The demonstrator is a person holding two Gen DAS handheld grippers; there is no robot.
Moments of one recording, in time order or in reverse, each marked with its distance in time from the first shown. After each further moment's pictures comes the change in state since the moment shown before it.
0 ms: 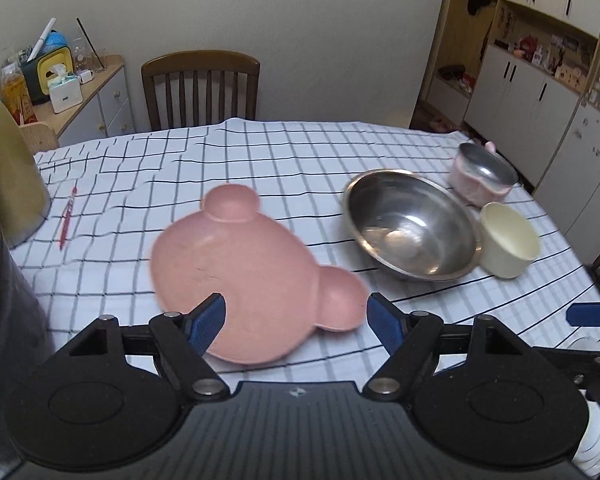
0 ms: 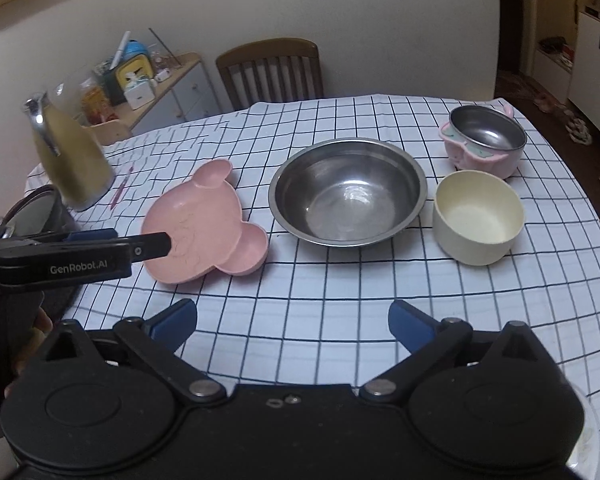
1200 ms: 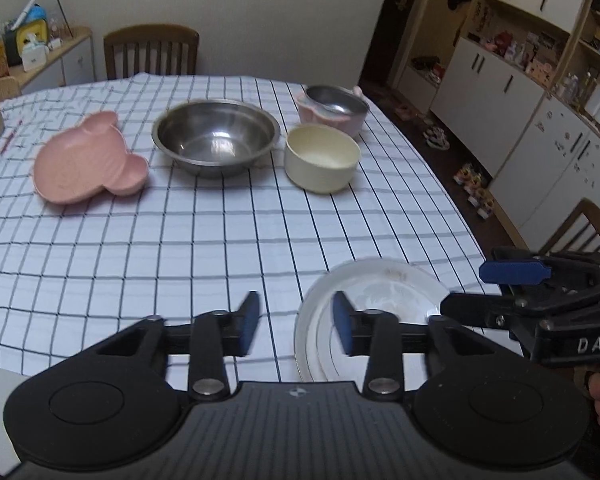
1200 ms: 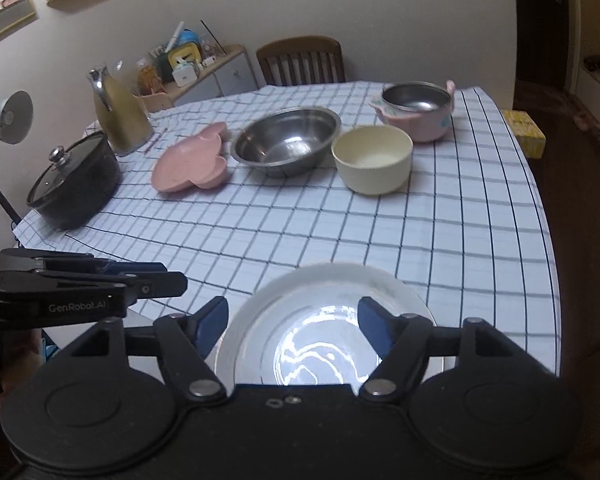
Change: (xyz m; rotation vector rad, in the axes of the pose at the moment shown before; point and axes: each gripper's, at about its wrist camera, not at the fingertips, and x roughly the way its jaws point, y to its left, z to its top) left arm -0.086 -0.256 -0.099 -0.114 0.021 -0.054; right arm -0.124 -0.181 -0.081 -0.164 -0.001 0.185
